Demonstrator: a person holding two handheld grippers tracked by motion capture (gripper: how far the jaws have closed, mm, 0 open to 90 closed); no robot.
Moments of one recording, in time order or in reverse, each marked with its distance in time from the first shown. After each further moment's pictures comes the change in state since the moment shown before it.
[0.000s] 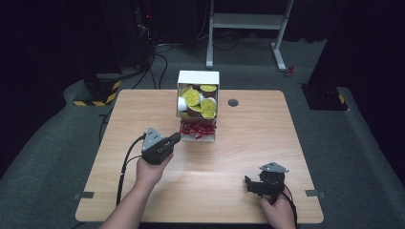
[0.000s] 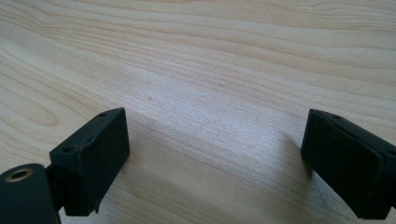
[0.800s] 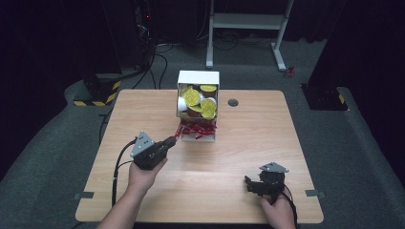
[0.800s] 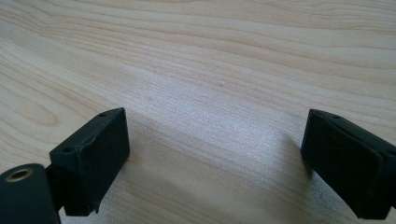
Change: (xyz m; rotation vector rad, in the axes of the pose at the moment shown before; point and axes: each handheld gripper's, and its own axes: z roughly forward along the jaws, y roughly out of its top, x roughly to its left) left arm 0.003 -0.002 -0.027 -0.036 -0.052 0.001; right arm 0.000 0.000 0.000 0.000 0.000 0.000
